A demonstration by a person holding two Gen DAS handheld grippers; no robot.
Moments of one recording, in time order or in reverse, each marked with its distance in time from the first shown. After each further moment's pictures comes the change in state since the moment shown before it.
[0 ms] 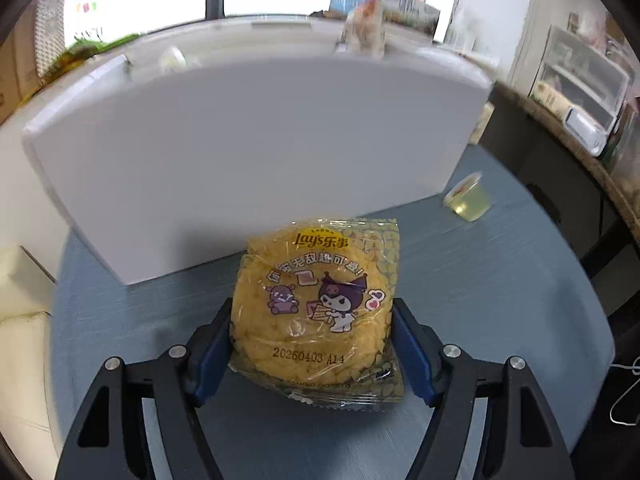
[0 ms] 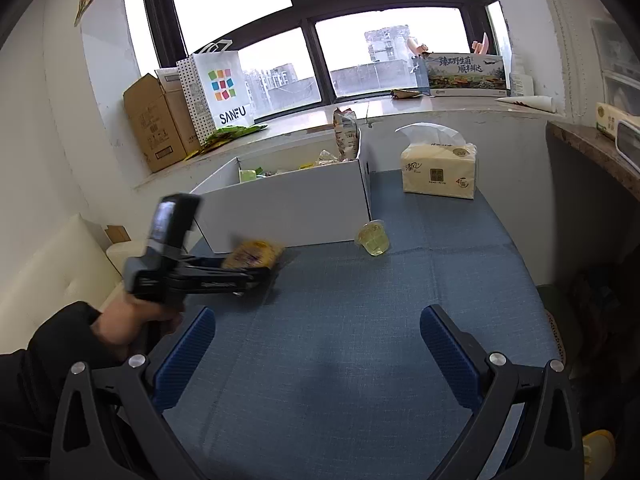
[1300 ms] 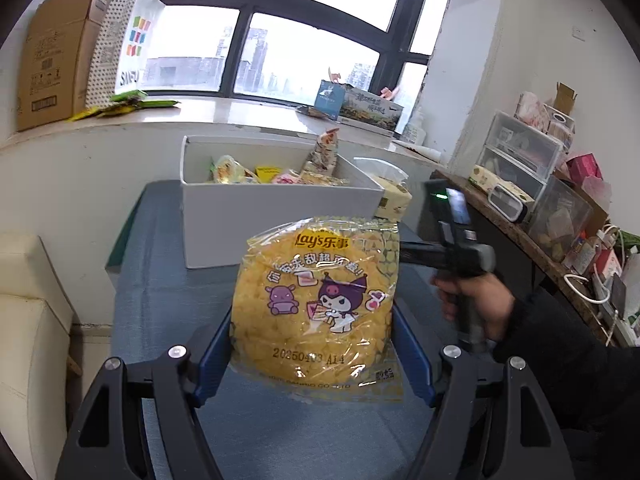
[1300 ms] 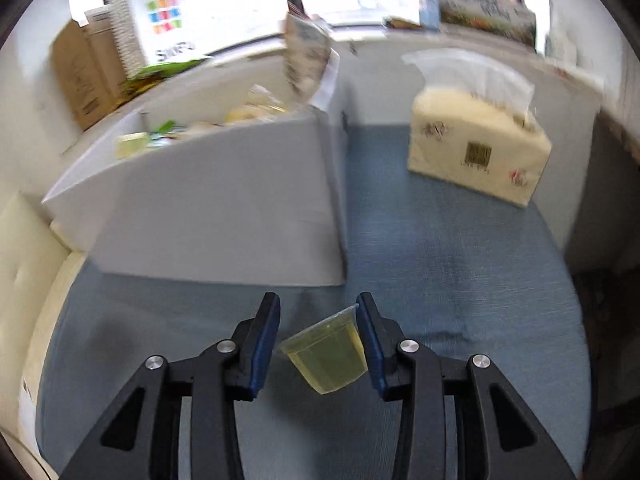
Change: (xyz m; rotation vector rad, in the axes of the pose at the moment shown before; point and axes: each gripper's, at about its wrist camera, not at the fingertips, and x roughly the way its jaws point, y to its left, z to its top) left arm -0.169 0.002 -0.059 -0.094 -0.274 -0.129; right arm 0.189 -0.035 0.071 -0.053 0.232 -0.112
